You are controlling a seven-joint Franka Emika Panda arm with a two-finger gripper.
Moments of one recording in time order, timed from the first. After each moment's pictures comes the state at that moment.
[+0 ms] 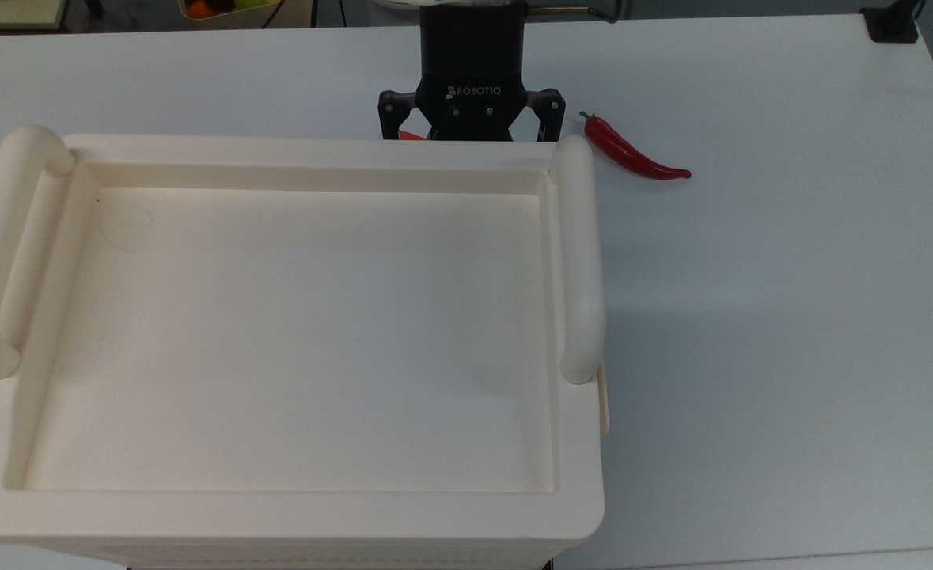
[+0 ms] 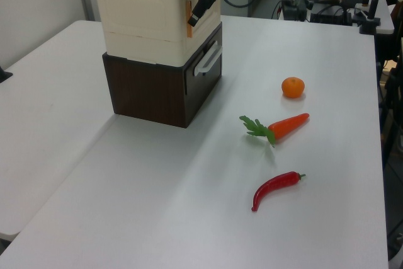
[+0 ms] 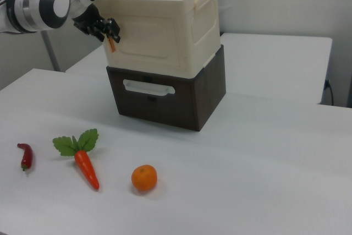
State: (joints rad) arm 0.22 0.30 -0.01 -1.43 -0.12 2.34 0.15
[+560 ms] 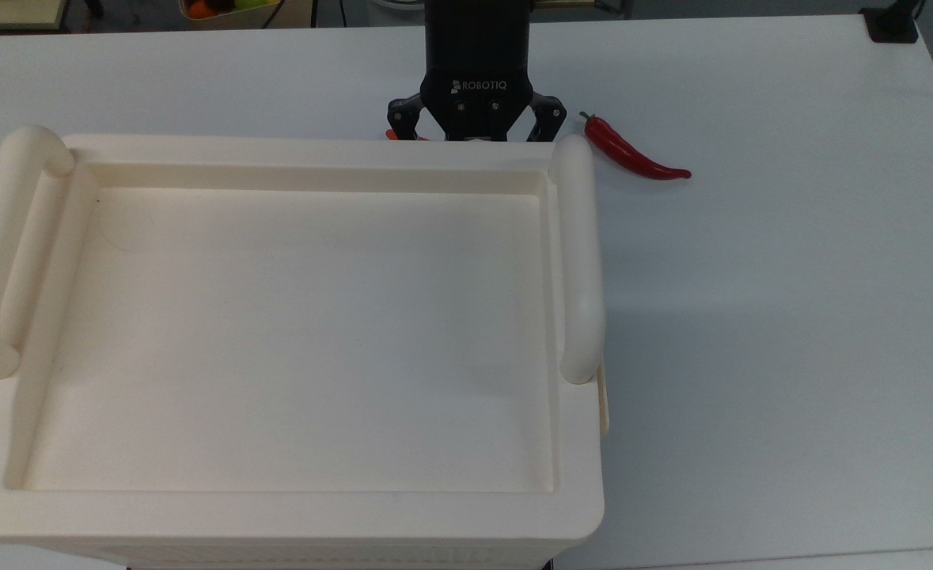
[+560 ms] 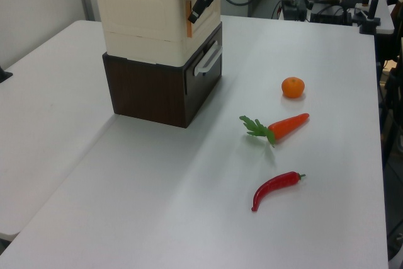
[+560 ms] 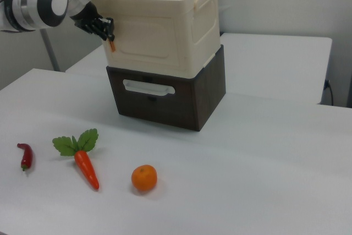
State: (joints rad) arm 0.23 0.30 0.00 -1.42 -0.12 2.34 0.15
